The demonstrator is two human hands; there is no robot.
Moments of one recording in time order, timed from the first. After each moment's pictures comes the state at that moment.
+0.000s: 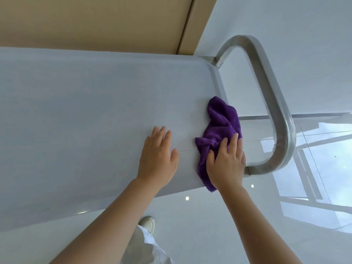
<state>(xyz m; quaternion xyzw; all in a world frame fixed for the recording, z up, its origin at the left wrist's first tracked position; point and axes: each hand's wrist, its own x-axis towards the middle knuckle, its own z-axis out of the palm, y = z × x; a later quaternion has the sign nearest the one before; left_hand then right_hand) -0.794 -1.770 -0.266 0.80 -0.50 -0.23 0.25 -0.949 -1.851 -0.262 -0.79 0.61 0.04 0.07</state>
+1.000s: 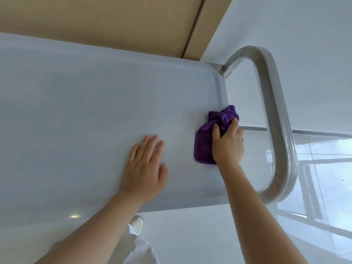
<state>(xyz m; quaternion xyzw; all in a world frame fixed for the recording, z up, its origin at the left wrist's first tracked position) -0.802 -1.777 -0.289 0.83 -0.53 -0.09 0.15 -0.923 -1.959 -0.270 -0.74 0.65 -0.06 0.15</state>
